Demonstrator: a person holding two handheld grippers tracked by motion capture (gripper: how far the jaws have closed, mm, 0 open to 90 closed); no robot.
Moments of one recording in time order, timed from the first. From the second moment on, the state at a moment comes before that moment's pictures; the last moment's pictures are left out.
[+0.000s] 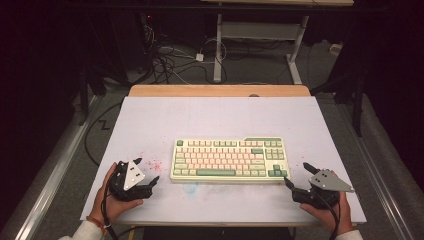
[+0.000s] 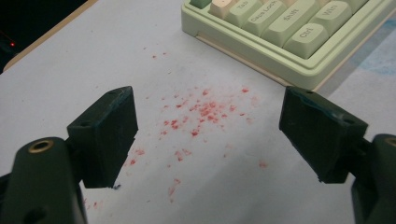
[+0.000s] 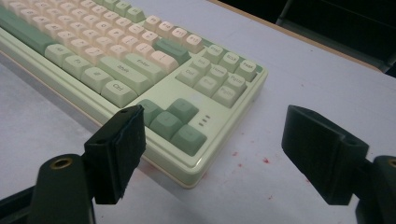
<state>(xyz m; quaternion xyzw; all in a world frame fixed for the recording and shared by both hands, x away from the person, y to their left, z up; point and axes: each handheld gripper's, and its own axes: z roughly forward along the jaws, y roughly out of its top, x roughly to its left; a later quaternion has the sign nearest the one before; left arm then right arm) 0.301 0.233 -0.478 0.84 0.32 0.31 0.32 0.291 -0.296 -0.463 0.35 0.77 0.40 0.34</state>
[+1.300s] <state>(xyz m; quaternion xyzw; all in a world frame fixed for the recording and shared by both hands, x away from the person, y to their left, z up) 0.295 0.235 -0.476 0.84 0.31 0.30 0.33 0.352 -0.221 -0.438 0.29 0.85 0.37 0.23</state>
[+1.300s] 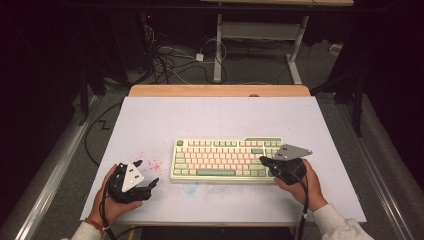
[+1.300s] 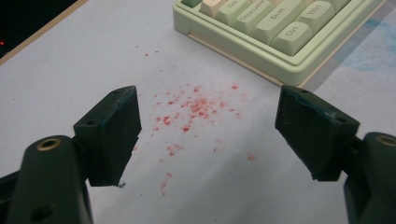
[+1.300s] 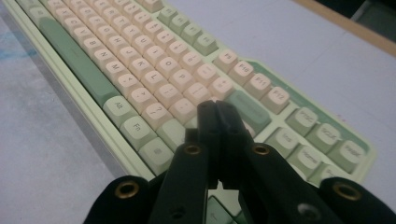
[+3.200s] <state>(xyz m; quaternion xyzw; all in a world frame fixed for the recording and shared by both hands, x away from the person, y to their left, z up) 0.384 0.114 -0.442 0.90 0.24 0.17 0.31 0.351 -0.202 -0.465 0.27 0.87 0.33 0.25</state>
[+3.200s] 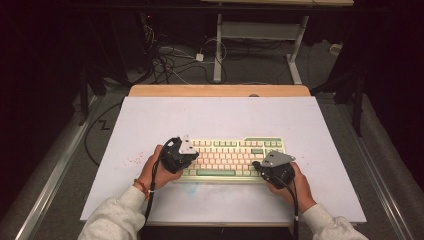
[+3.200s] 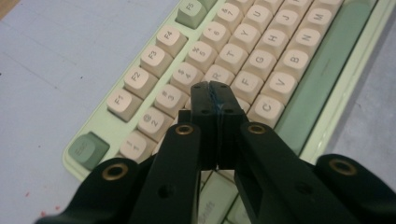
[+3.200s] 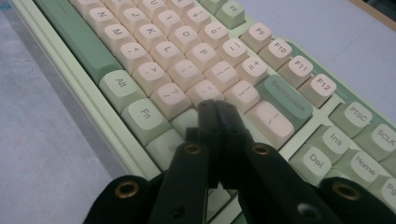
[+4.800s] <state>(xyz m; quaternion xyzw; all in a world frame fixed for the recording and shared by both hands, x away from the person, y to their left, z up) 0.343 0.174 -0.445 0.85 0.25 0.26 0.39 0.344 -0.208 -0.443 0.26 0.85 0.37 0.25</state>
